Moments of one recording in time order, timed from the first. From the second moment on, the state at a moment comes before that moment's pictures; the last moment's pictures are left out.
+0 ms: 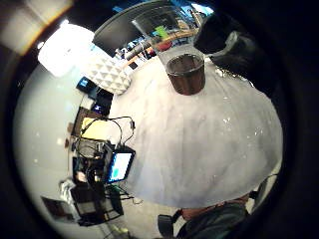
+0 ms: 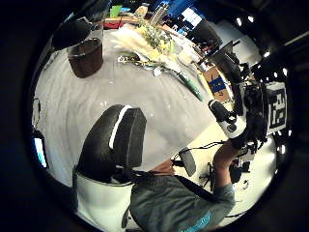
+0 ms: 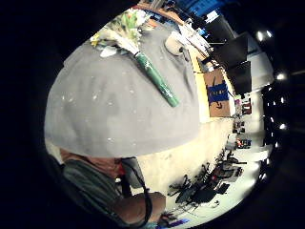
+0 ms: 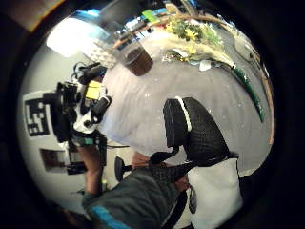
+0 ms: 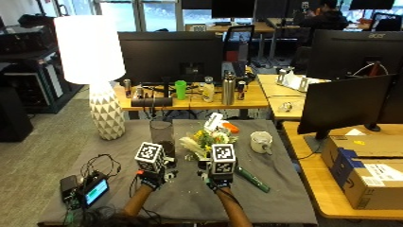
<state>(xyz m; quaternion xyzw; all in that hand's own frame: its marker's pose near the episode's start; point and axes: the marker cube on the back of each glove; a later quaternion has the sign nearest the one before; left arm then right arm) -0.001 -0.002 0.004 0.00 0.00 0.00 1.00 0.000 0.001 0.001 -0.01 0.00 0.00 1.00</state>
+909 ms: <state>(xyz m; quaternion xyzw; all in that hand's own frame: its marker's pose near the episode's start) -0.012 0.007 -0.014 0.01 0.03 -0.02 1.00 0.045 0.004 -0.008 -0.01 0.01 0.00 1.00</state>
